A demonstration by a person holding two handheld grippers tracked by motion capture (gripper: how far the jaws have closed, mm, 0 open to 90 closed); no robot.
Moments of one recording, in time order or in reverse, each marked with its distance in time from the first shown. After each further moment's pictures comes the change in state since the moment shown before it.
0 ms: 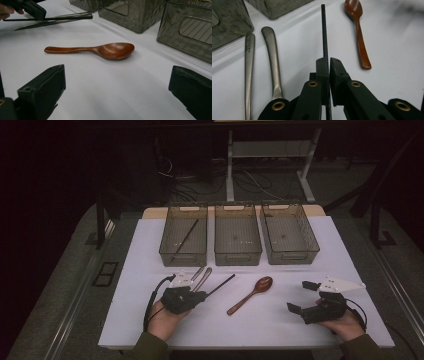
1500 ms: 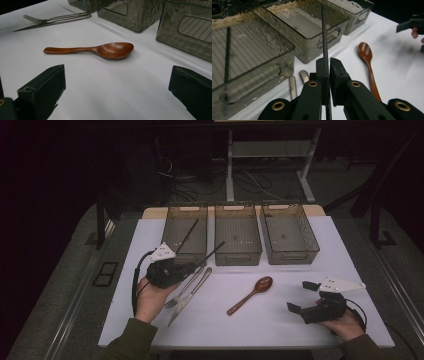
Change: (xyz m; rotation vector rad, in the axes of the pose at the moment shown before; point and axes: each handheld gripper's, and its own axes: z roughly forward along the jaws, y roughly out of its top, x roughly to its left) left arm 0.038 0.050 -0.041 -0.168 0.059 -0.021; right arm 0.000 -0.001 0.000 -0.002 -0.004 0.015
